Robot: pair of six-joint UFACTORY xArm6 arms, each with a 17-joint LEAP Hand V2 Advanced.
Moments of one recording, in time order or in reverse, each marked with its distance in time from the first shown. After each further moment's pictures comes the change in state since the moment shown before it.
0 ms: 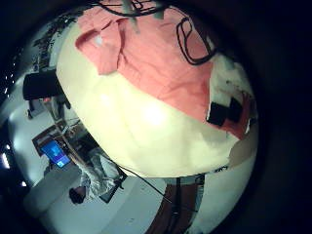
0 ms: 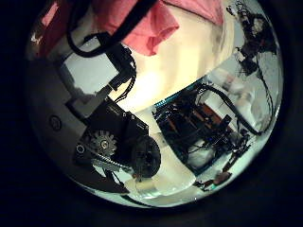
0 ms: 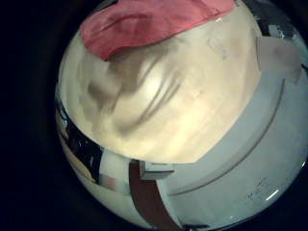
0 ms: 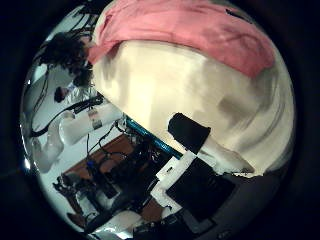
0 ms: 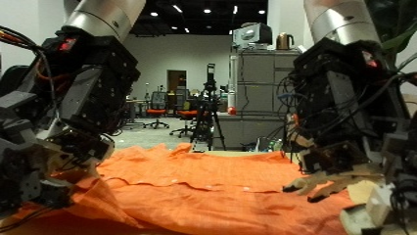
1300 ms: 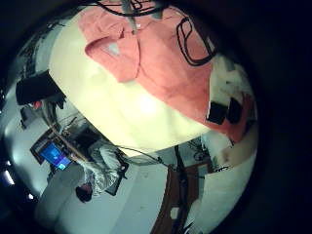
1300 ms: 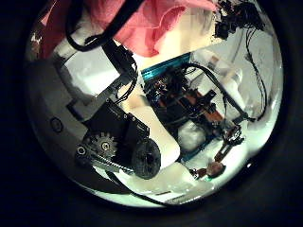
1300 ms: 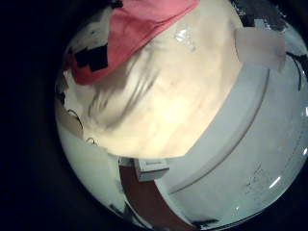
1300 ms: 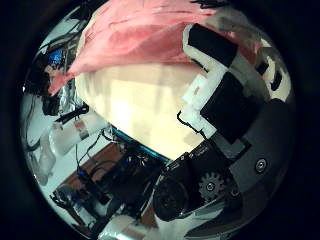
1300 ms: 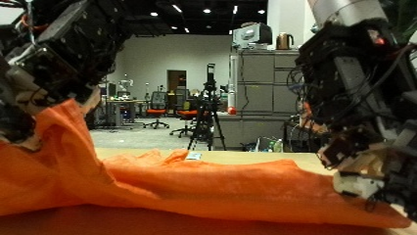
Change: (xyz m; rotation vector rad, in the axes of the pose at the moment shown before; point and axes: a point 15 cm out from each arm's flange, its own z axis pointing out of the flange) left arm 0.002 0.074 -0.065 -0.181 0.090 0.103; right arm 0.015 0.036 -0.072 0.089 0.158 0.073
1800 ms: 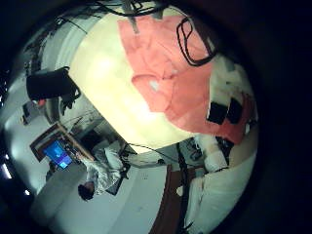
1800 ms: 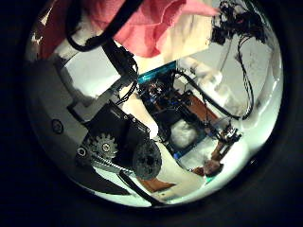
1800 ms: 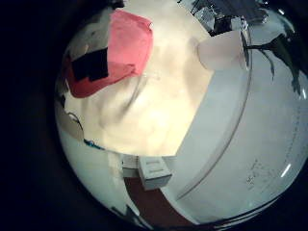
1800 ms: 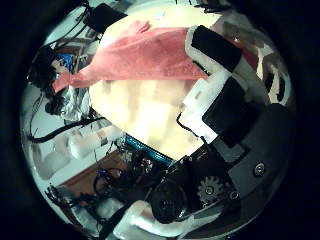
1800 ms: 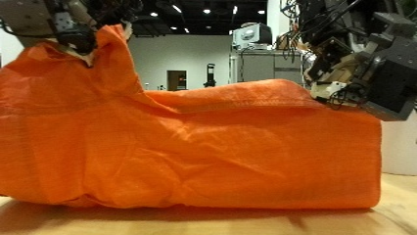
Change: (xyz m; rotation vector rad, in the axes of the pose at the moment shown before) left arm -0.044 -0.039 -0.128 0.195 -0.045 -0.162; right arm 0.042 -0.056 -0.091 0.095 -0.001 0.079
